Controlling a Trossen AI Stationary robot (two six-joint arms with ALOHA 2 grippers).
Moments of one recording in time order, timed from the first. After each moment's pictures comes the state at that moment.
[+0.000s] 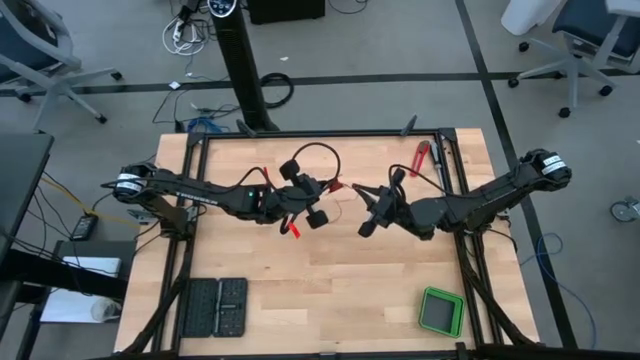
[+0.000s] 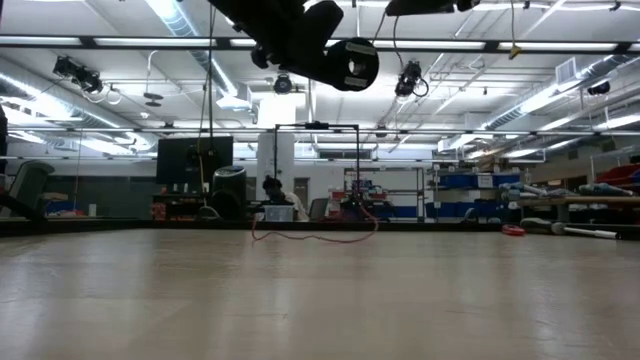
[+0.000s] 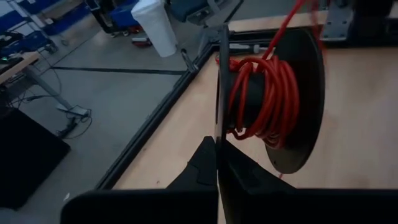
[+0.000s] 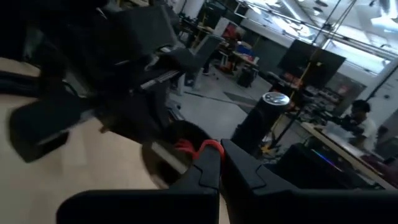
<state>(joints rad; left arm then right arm) -0.08 1.57 1.13 -0.04 -0.71 -0.01 0.35 1.25 0.79 0.42 0.97 -0.41</state>
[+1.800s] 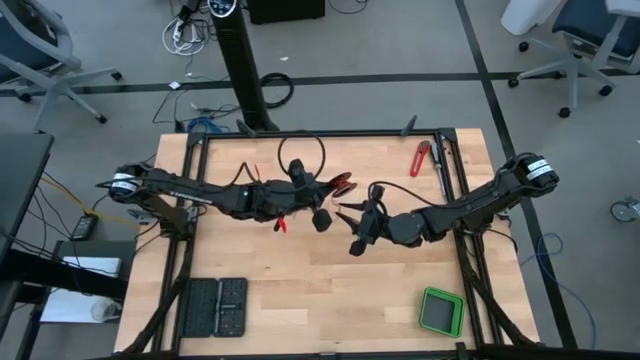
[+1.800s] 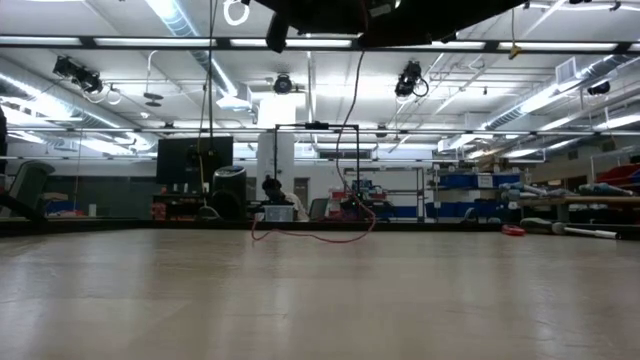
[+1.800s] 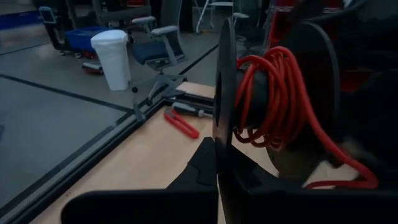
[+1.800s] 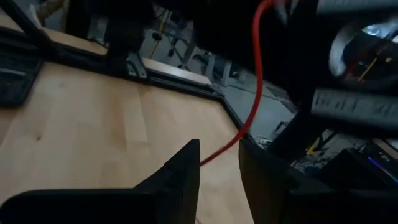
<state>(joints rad) -0.10 1.53 1.13 0.19 -0.54 -0.13 0.35 1.41 0.79 0.42 0.80 -0.29</state>
